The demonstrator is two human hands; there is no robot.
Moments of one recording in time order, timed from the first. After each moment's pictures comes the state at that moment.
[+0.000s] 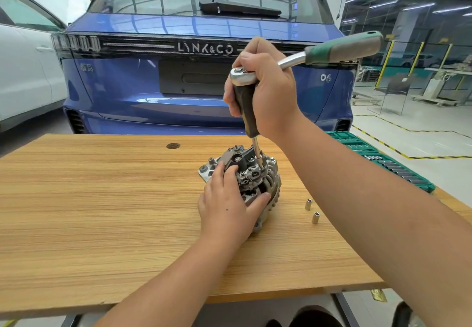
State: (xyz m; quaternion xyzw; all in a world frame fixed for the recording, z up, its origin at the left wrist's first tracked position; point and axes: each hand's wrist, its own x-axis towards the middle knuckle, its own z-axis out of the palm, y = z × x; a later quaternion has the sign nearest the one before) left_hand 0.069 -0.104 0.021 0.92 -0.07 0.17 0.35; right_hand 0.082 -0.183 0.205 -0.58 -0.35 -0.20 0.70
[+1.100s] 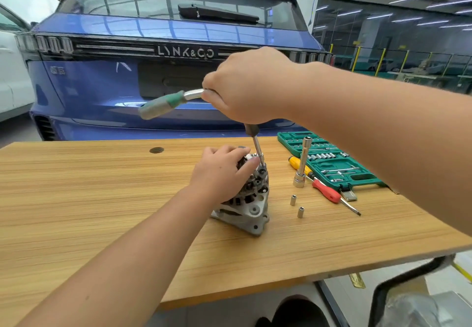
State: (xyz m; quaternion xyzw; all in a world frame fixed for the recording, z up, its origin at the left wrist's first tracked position) left_hand 0.120 -0.097 0.075 0.93 -0.24 0.11 0.25; right_hand 0.055 -0.183 0.255 -0.90 -0.23 -0.27 -0.24
